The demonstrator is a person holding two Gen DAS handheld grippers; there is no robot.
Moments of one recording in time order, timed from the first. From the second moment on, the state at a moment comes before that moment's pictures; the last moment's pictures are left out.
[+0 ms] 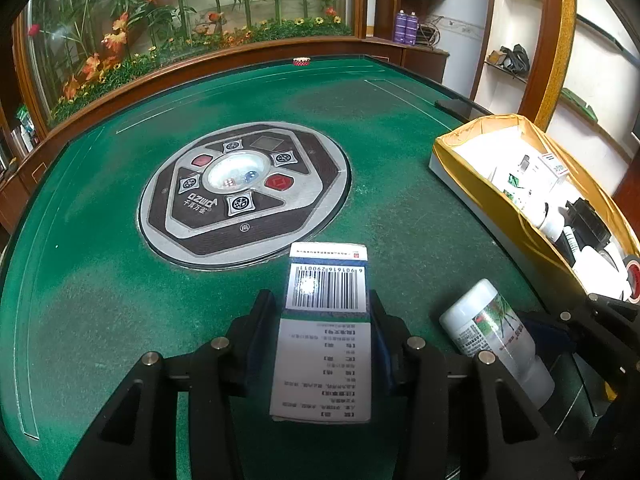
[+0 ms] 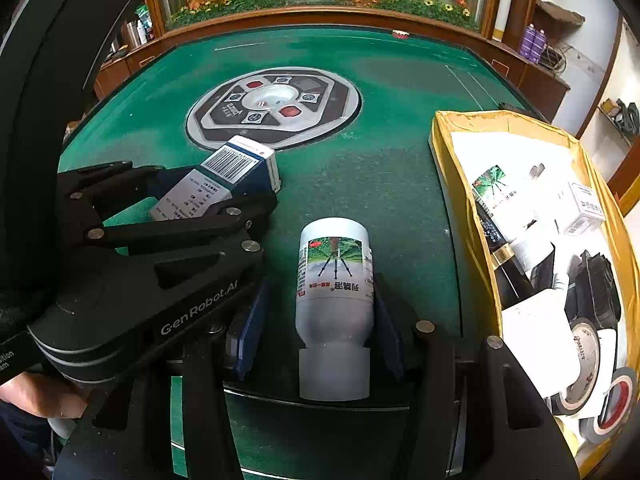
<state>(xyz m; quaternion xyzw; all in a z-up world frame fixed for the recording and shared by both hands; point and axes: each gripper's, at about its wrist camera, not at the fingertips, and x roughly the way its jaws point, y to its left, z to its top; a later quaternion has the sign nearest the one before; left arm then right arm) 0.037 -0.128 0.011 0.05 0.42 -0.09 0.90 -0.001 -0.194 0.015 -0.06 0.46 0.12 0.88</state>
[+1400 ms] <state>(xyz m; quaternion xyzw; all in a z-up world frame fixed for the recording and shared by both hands) 0.028 -0.127 0.024 0.06 0.39 -0.07 0.92 -0.007 -0.206 0.015 -0.03 0.46 0.09 0.88</state>
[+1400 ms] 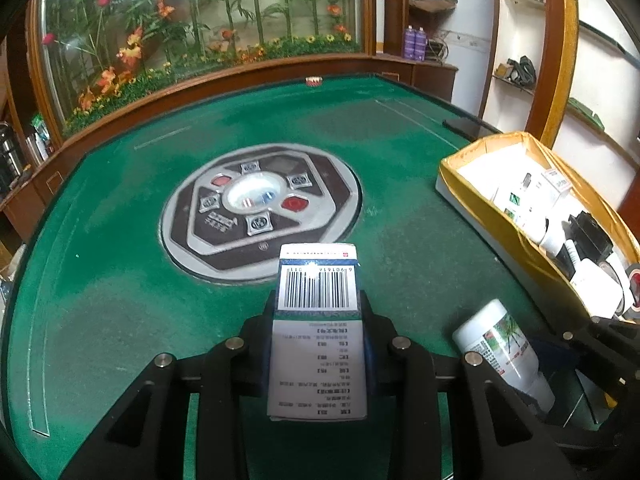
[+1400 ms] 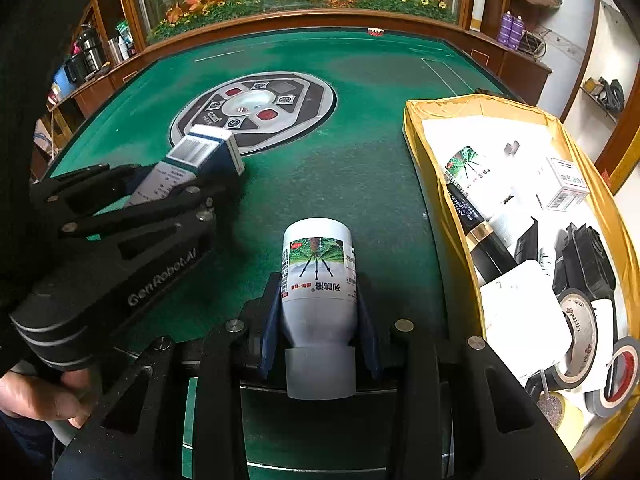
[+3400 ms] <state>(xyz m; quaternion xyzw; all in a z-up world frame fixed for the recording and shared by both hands) 0.023 -0.122 0.045 0.02 0.34 -0.10 0.93 -0.058 -0.337 0.075 0.14 0.37 0.05 0.92</state>
